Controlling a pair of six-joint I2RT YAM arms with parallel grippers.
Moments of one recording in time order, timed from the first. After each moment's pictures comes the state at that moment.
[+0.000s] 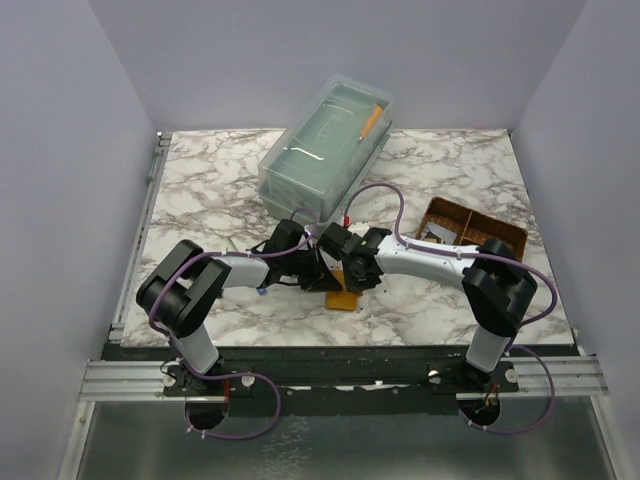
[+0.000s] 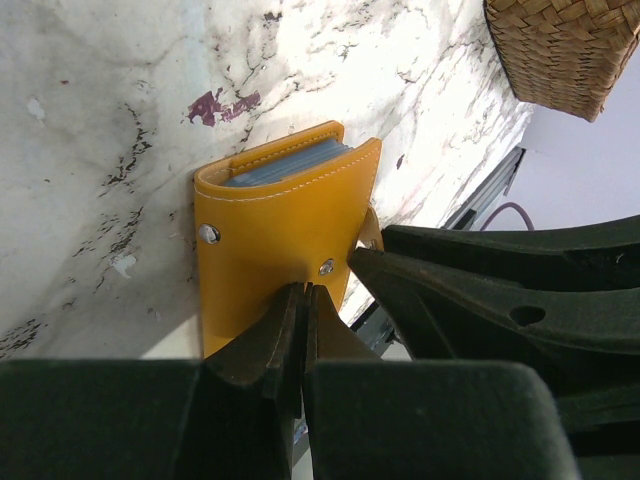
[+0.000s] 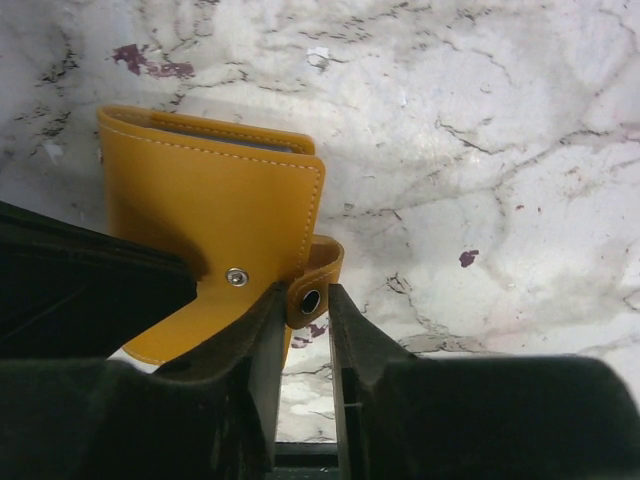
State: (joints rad) left arm -0.60 1.69 0.68 0.23 0.59 -0.99; right arm 0.94 1.77 1.20 -0.78 0.30 0.79
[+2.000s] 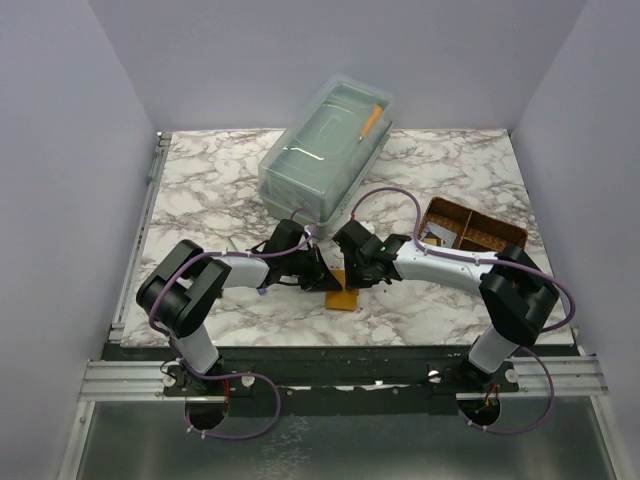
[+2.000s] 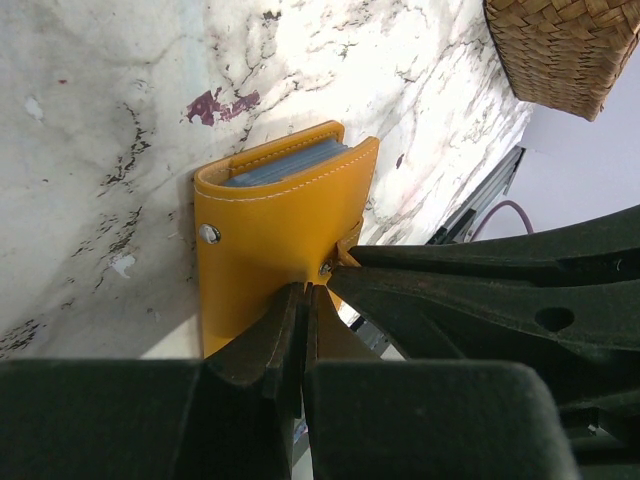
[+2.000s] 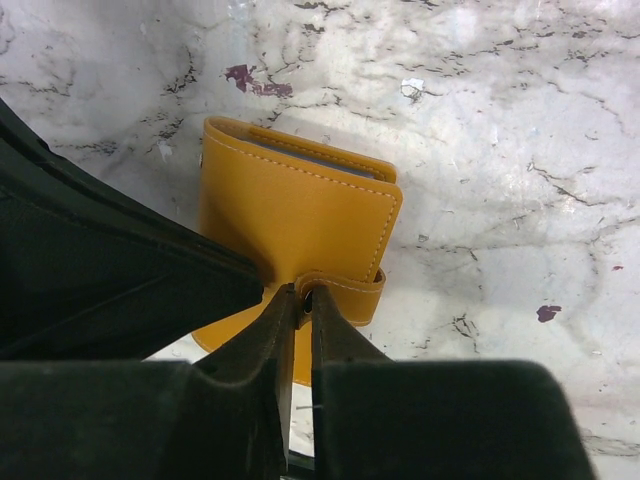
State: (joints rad) left arm -0.60 1.69 0.68 0.23 0.60 -0.99; right arm 0.88 1.66 1.03 -0.49 0.13 0.73
